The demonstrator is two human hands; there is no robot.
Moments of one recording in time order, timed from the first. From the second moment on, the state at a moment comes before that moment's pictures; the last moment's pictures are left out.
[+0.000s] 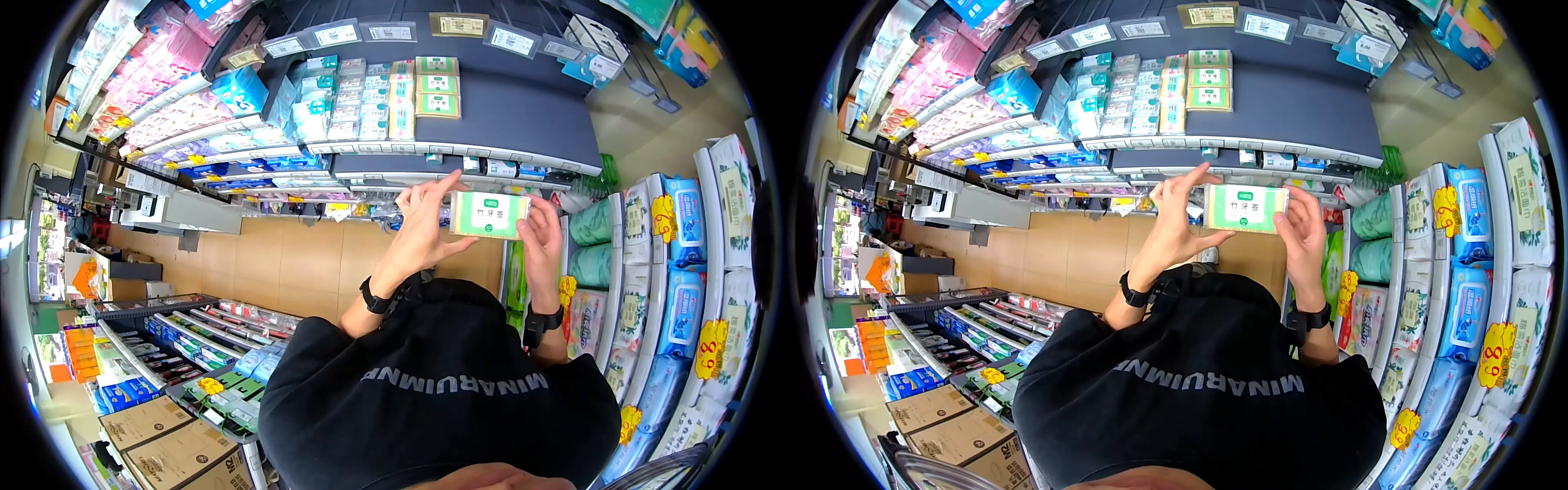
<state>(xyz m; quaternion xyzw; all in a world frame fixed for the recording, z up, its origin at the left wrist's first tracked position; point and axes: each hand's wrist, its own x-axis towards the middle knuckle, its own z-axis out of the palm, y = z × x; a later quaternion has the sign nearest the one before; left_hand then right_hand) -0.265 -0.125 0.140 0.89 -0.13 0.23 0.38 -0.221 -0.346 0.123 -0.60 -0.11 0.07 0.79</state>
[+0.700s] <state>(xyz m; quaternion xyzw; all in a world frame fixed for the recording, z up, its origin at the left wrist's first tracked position) -0.388 -0.187 0.145 0.88 -0.09 0.25 0.39 -0.322 -0.421 0.122 -0.59 -0.11 0.05 0.80</state>
